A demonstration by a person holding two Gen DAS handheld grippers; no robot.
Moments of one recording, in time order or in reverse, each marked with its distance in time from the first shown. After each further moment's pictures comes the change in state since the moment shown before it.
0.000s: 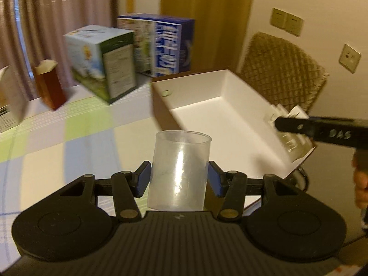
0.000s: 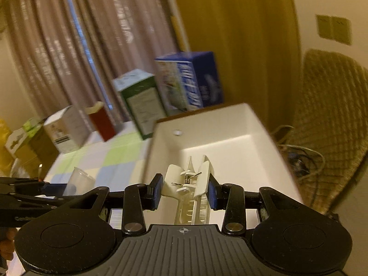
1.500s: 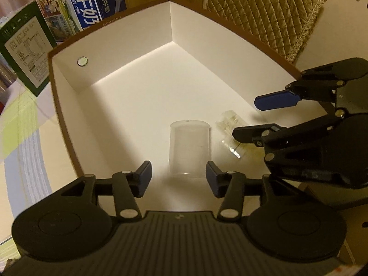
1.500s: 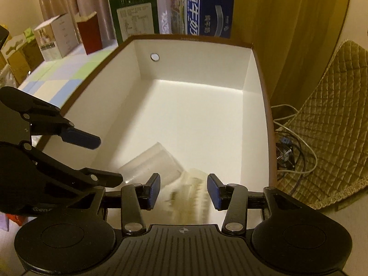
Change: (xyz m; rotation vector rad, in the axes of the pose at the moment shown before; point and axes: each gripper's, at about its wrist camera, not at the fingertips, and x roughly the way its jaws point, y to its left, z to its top) left arm 0.147 -0.105 0.017 0.197 0.285 -0.018; right arm 0.081 -0.066 -0.020 -0.359 0.305 -0.005
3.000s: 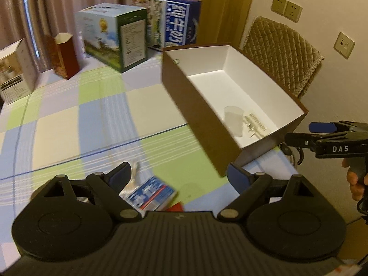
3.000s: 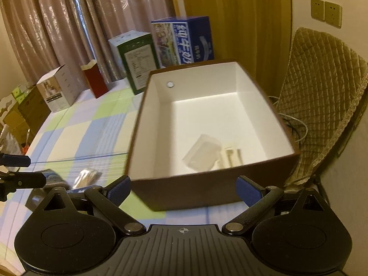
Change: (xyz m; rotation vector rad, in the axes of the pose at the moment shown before) left arm -0.184 0.111 -0.165 -0.240 -0.197 0.014; right arm -0.106 0.124 -0.047 0.286 -0.151 -0.046
